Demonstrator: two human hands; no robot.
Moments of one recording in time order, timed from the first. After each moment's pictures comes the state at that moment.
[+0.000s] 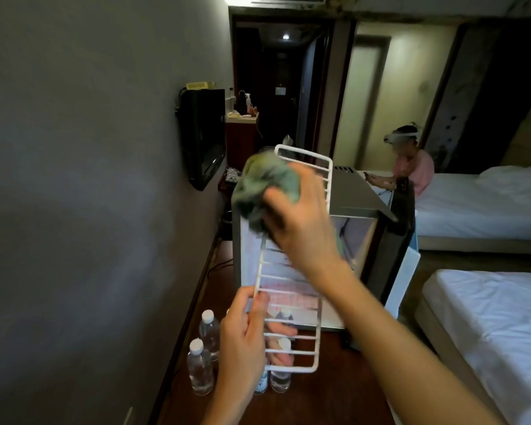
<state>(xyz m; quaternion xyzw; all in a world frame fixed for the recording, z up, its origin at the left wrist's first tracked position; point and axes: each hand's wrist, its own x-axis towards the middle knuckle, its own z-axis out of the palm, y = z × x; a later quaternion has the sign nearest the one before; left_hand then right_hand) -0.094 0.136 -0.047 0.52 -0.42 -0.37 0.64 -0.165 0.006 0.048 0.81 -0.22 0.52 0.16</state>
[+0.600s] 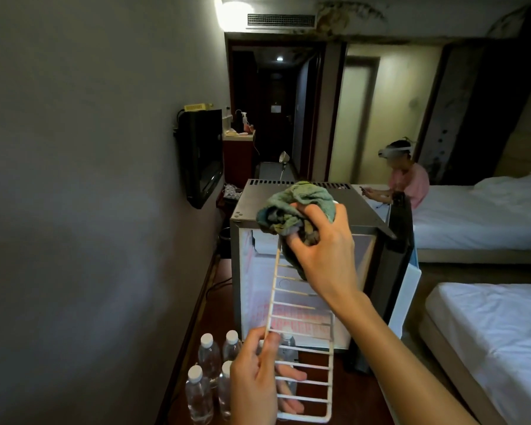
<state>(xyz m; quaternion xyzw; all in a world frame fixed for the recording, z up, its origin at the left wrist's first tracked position) -0.101 0.137 -0.057 0.56 -0.38 -0.43 0.59 -0.186 0.002 0.038 0.73 -0.38 0.56 -0.02</state>
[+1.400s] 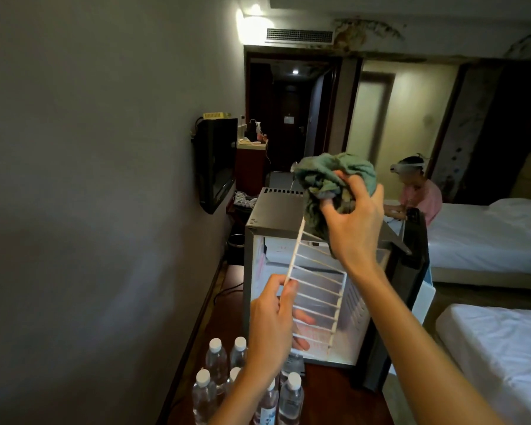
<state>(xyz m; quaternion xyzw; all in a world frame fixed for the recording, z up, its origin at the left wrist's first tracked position) -0.085 0.087 -0.020 0.52 -0.50 -0.32 0.61 -0.181 -0.027 0.081 0.66 -0.39 0.64 -0.05</state>
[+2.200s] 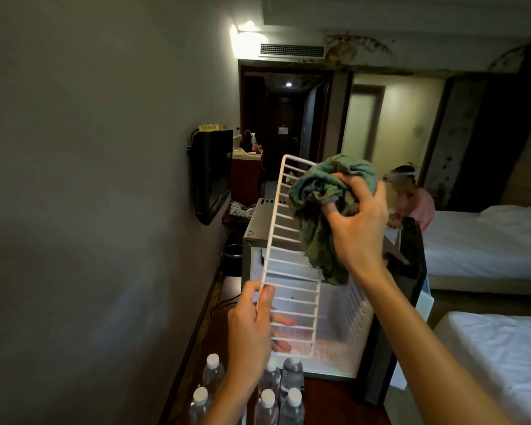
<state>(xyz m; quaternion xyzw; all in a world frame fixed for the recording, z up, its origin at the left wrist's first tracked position) -0.056 0.079 -0.024 0.51 -0.46 -0.30 0.66 -0.187 -0.024 0.101 0.67 -0.35 0.66 -0.03</state>
